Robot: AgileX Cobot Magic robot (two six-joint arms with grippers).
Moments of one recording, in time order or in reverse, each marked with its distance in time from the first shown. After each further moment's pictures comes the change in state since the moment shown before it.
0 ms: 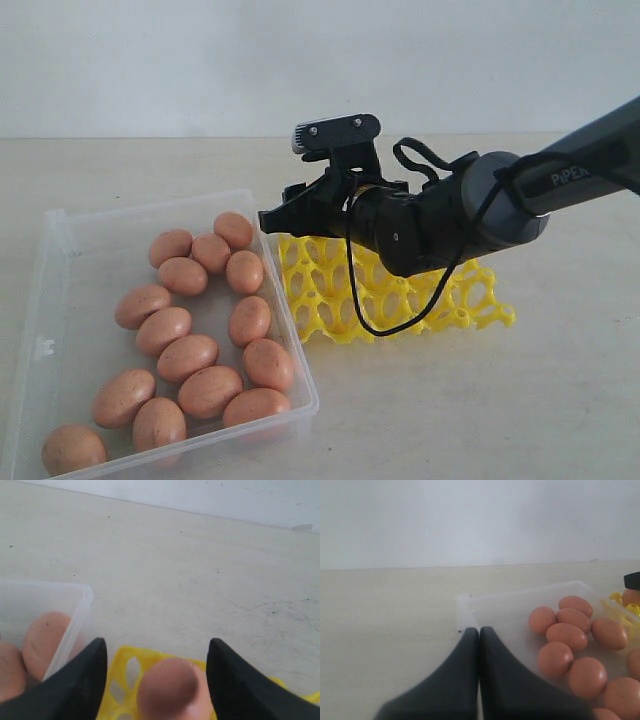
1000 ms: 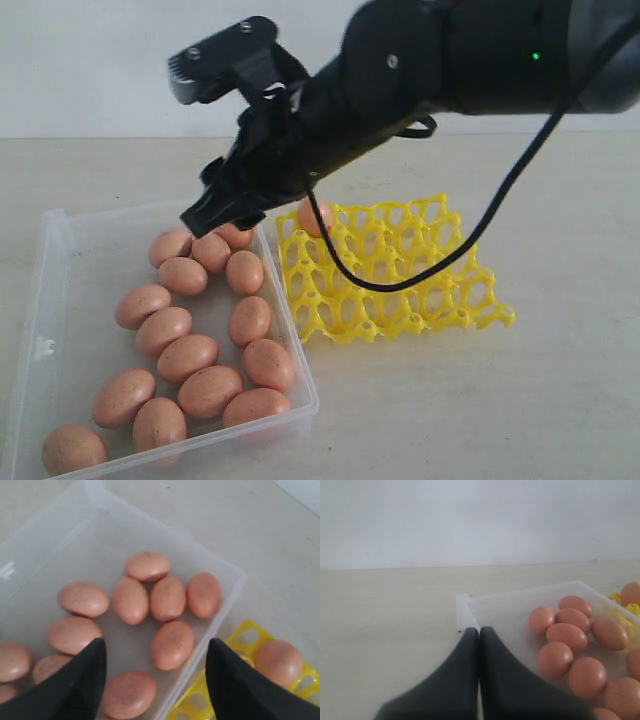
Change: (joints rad) left arm 0.000 0.000 0.000 0.000 0.000 0.000; right arm 0.137 -0.318 -0.207 -0.056 0.873 -0.272
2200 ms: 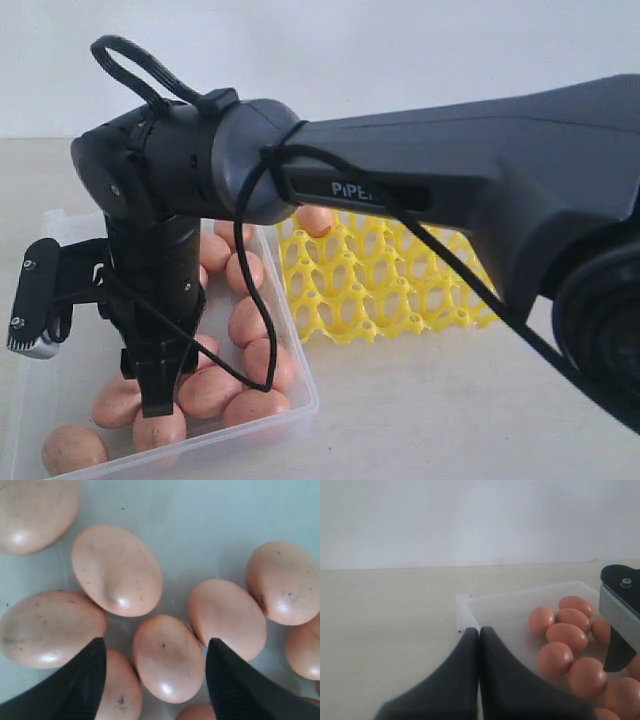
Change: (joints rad) left arm 0.000 0.000 0.000 0.000 0.000 0.000; right arm 0.233 0.448 -0.494 -0.186 0.561 -0.434
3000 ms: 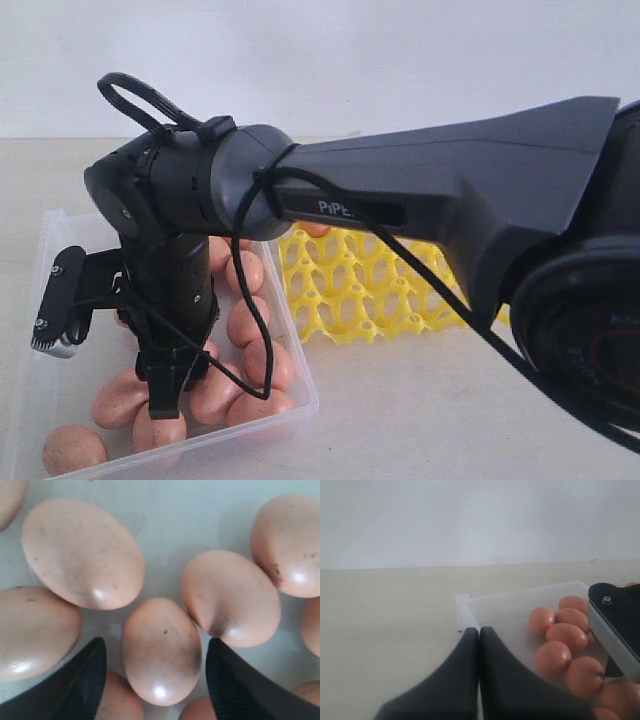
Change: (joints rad) left arm 0.000 0.000 0.000 0.000 0.000 0.000; right arm -0.009 0.045 -0.002 -0.049 -0.003 0.120
